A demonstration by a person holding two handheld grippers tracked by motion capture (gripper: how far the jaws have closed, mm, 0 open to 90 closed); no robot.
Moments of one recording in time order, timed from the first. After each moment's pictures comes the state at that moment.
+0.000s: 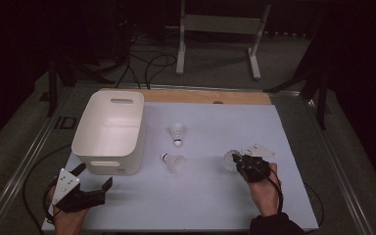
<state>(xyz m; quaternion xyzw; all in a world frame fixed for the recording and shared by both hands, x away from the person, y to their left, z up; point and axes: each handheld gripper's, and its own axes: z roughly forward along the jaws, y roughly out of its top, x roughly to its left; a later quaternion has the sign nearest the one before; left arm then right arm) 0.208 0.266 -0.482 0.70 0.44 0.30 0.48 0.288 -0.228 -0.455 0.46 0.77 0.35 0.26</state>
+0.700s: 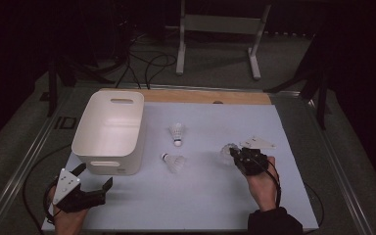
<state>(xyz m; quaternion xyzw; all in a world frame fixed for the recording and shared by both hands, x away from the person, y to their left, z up) 0.209 0.266 -0.482 0.70 0.44 0.30 0.48 0.300 -0.220 -0.439 0.46 0.77 0.36 0.25</state>
